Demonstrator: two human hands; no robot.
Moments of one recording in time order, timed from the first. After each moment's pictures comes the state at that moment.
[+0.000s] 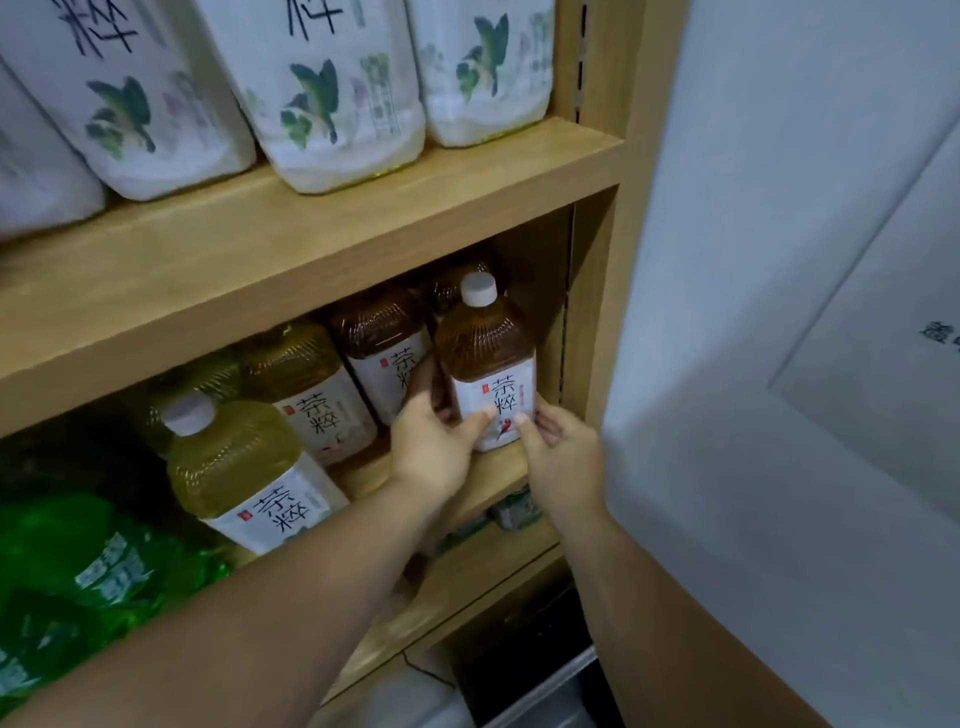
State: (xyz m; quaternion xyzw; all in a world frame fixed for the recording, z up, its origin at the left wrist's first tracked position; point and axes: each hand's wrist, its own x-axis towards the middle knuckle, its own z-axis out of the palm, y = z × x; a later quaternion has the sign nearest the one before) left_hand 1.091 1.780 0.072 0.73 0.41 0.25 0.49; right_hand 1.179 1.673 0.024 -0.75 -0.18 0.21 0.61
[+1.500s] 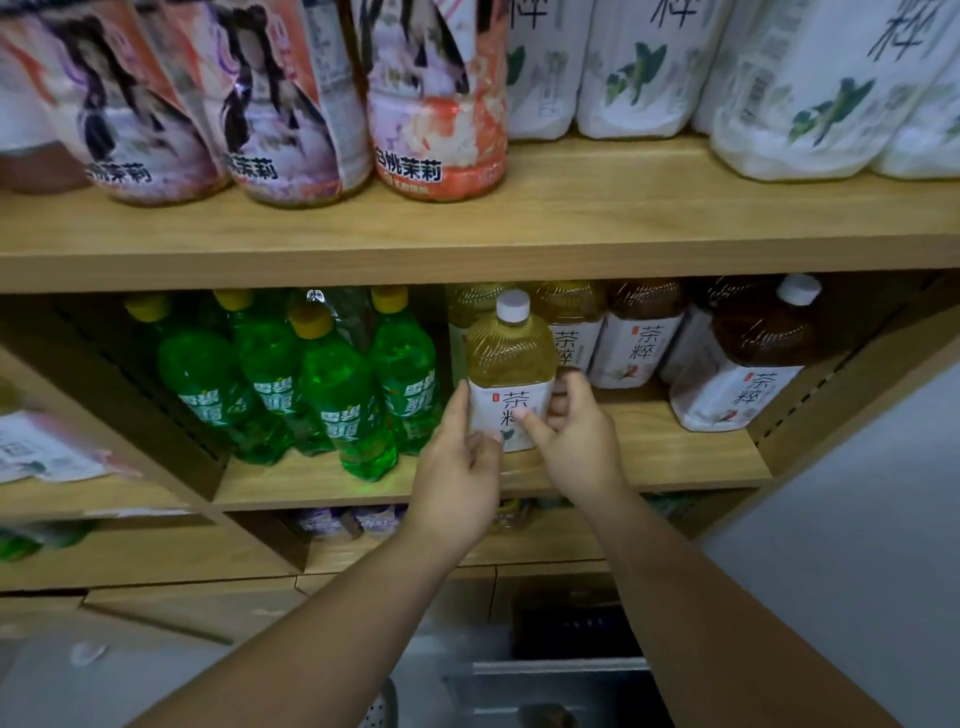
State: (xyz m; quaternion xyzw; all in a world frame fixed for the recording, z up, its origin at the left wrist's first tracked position) left_hand 0.882 1.757 0.093 0.62 0.53 0.33 0.48; right_hand 1.027 1.751 0.081 -0.73 -0.44 0.27 0.45
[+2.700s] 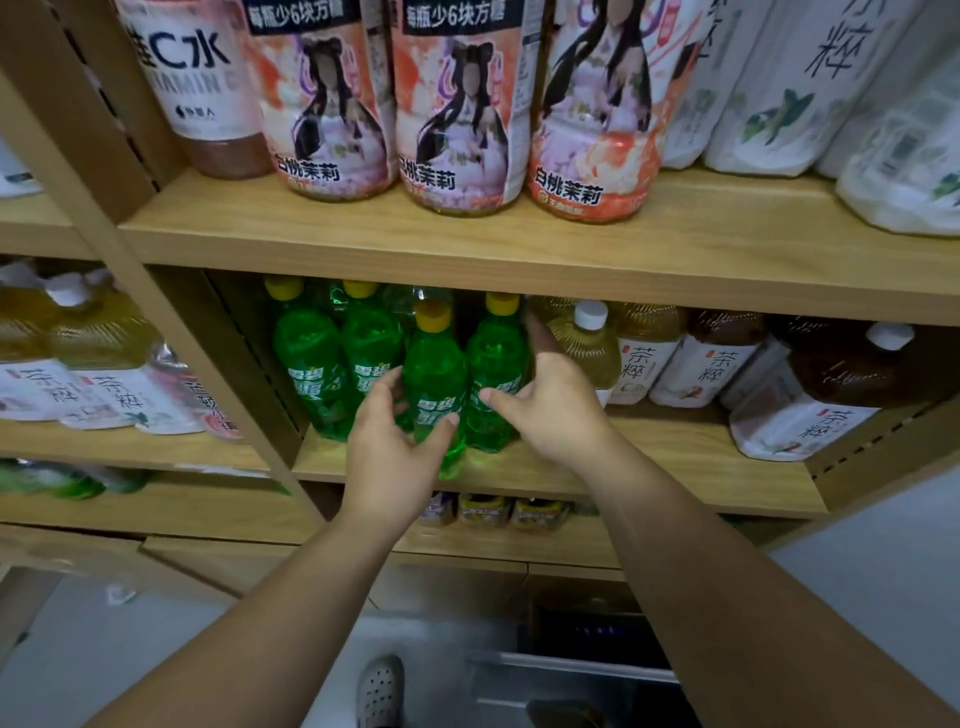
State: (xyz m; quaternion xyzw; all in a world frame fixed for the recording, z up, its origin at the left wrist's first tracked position) left_hand 0.765 1.793 0.102 0.59 0.59 0.42 0.36; right_hand 0.944 1.796 0.152 -0.68 -0.61 0.25 0.32
